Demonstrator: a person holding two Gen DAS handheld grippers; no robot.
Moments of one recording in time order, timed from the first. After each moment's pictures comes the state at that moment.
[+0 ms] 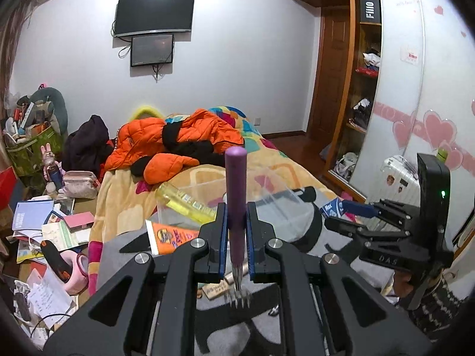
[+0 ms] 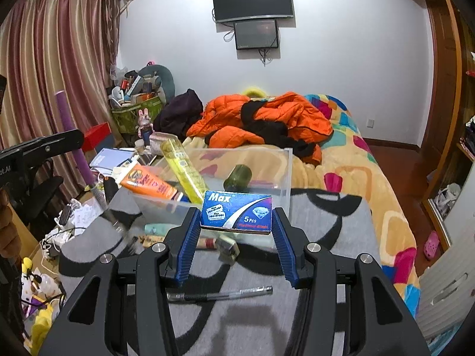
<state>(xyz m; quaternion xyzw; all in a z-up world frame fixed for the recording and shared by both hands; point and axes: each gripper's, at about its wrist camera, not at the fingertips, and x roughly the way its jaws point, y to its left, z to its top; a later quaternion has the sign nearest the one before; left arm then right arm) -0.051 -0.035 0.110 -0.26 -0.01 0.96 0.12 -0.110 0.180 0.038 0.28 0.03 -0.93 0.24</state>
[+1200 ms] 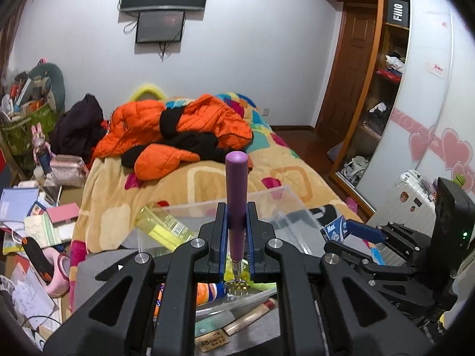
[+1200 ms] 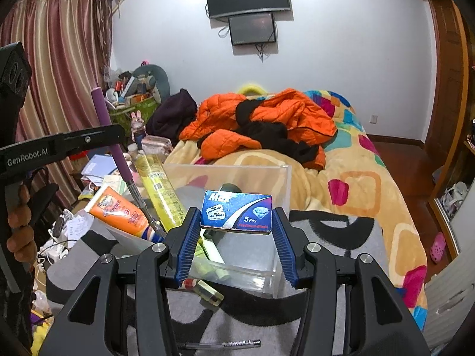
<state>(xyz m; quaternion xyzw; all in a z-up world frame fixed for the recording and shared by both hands) -0.167 -0.031 0.084 -0.31 -0.05 0.95 0.10 -0.188 0.162 0.023 0.31 0.02 -0.92 0.24</state>
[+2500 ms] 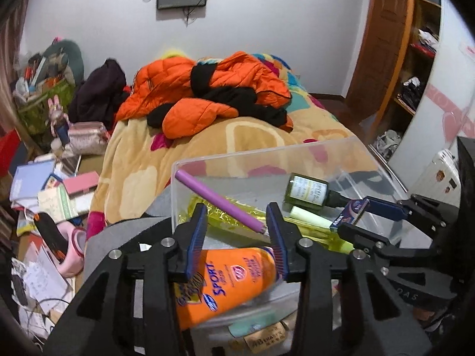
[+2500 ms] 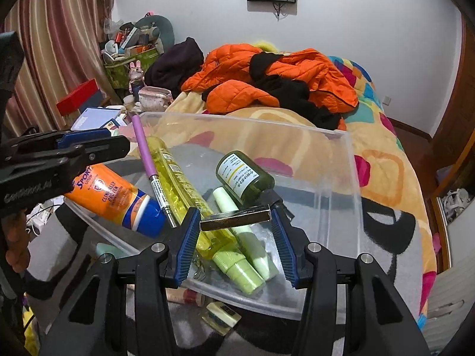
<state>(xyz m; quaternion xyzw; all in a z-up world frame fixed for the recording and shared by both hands) -0.191 -0.061 0.018 -0.37 -0.02 0.93 0.04 -0.227 0.107 -0.025 0.38 0.08 -0.89 0.24</state>
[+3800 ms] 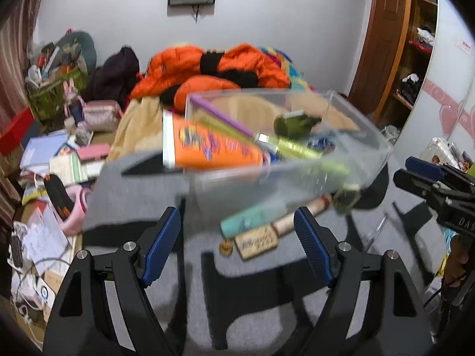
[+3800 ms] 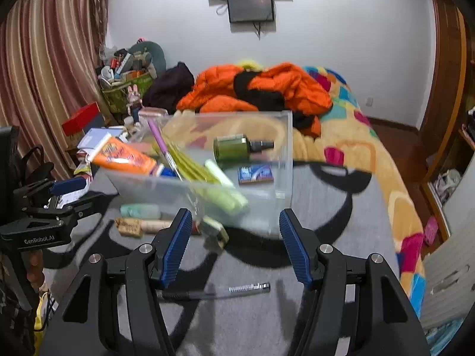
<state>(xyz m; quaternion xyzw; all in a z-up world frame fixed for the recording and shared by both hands) -0.090 -0.059 -0.021 -0.39 -0.04 0.92 0.02 -0.146 0.173 -0.019 0.36 0.03 -0.91 0.22</state>
